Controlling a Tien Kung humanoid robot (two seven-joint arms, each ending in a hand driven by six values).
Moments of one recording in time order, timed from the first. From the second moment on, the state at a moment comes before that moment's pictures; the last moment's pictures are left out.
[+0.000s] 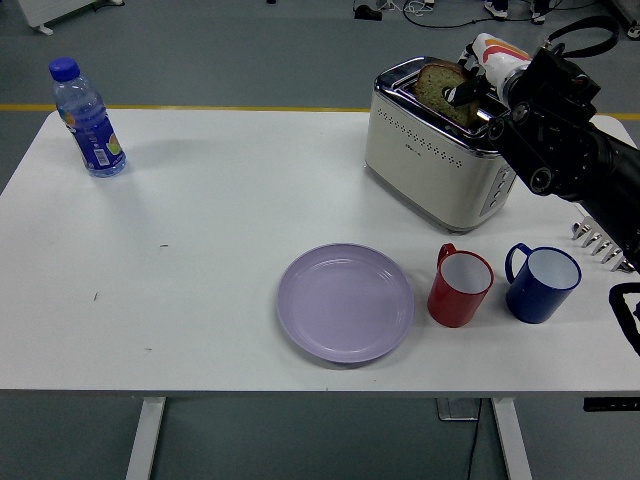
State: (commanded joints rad) left arm -0.11 0.03 -1.19 -0.18 1.08 0.28 0.25; right arm 1.34 0.00 0.49 0.28 -1.44 -0.13 -0.24
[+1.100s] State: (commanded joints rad) left arm -0.09 0.04 -1.22 -0.18 1.10 0.28 0.25; right arm 1.33 -0.20 0.74 0.84 -1.55 -0.17 -0.34
